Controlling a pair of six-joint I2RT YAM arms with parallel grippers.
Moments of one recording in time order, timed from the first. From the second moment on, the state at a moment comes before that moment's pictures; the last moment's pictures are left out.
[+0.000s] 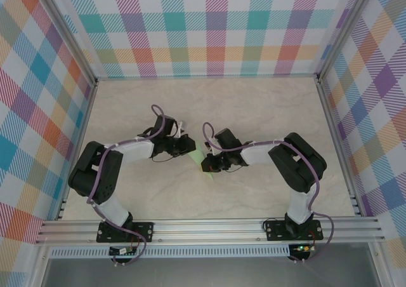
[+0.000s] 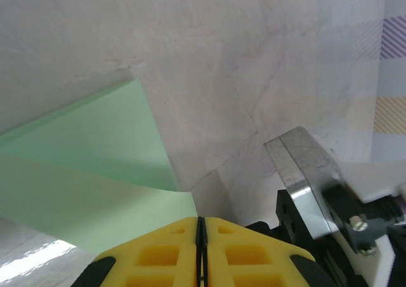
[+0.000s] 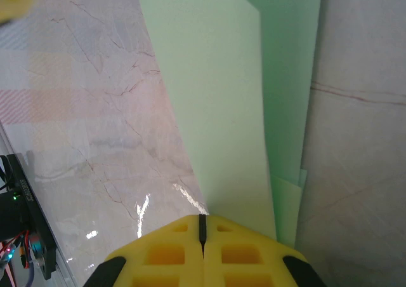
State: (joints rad) left arm -0.44 1.69 0.85 -0.06 0.56 -0.69; right arm 0.72 1.86 0.88 -0.03 -0.60 0.57
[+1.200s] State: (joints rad) left arm -0.32 1.85 0.95 -0.15 0.56 -0.59; right arm 0.72 1.85 0.86 -0.02 -0.59 0.57
